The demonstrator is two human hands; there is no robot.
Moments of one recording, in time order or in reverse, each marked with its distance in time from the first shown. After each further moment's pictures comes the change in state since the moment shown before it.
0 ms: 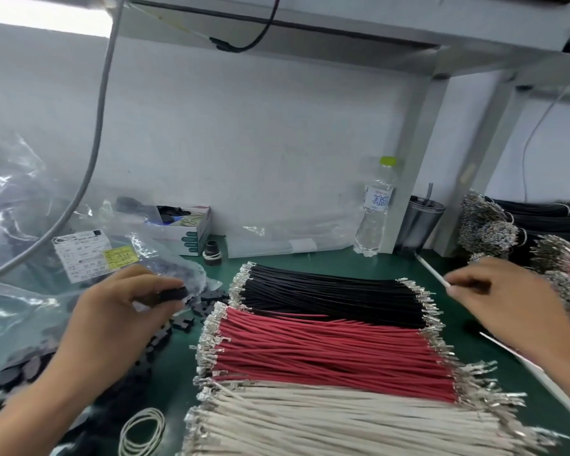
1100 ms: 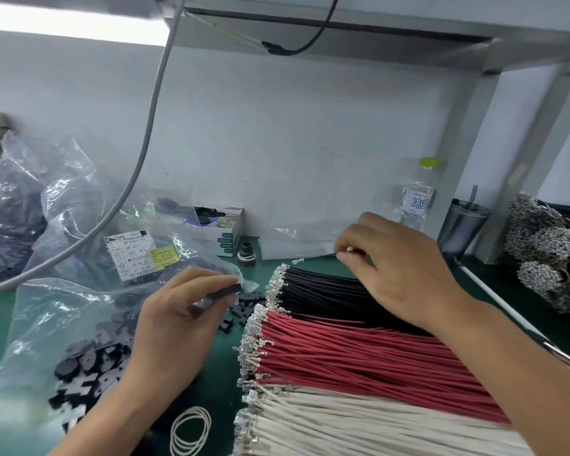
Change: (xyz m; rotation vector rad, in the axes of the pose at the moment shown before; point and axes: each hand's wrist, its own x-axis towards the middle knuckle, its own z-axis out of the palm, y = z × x) left_hand -0.011 0.022 0.020 -0.234 0.183 0.051; right_hand 0.026 -0.175 0.028 0.118 0.039 -0.585
